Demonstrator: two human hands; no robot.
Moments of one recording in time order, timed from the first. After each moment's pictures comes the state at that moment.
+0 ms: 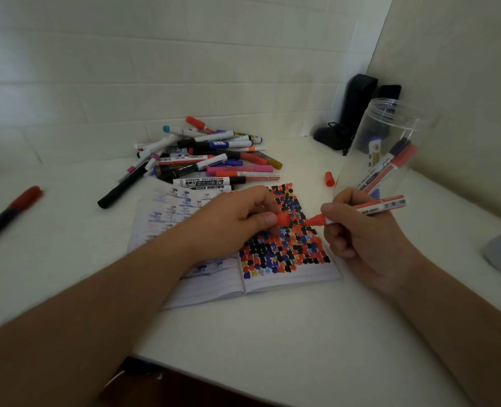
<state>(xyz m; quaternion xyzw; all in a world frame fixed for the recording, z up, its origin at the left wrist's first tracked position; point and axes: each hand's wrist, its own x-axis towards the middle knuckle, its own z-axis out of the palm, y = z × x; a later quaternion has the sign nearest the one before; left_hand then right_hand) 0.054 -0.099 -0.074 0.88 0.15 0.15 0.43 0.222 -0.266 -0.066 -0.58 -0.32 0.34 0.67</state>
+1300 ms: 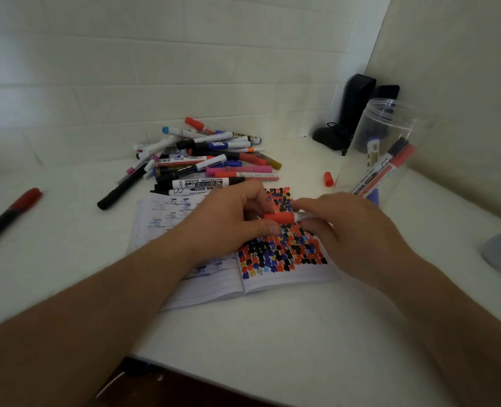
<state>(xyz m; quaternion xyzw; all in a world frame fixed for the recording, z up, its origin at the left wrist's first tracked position) 0.055 -0.098 -0.075 0.87 0.16 0.23 0.40 0.221 -0.262 -0.065 -0.75 -0.63 -0.13 0.17</state>
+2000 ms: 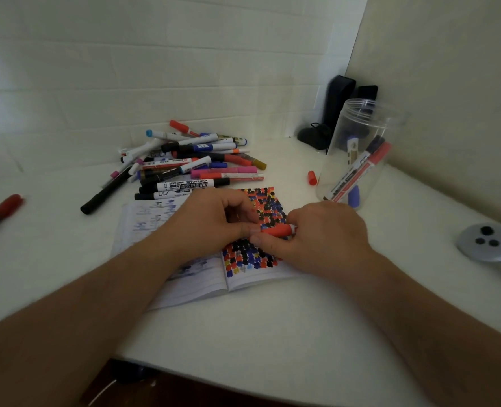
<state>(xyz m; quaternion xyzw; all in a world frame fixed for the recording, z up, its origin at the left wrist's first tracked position) 0.057 -0.094 -0.080 0.90 0.16 0.24 0.33 0.197 -0.253 -0.063 -0.84 -0.52 -0.14 0.06</state>
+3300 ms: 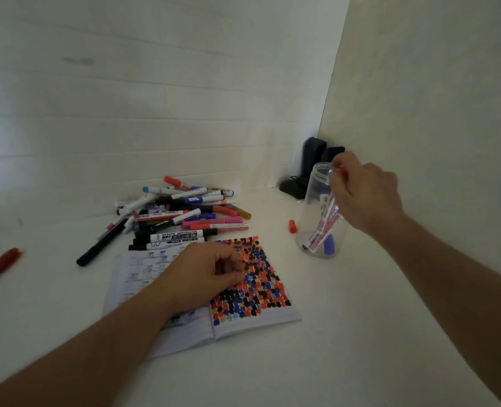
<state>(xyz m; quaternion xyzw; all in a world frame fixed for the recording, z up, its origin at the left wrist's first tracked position) 0.057 -0.096 -0.081 0.91 0.17 0.22 0.30 0.326 -0.255 0.026 -0.82 -0.45 -0.29 0.21</state>
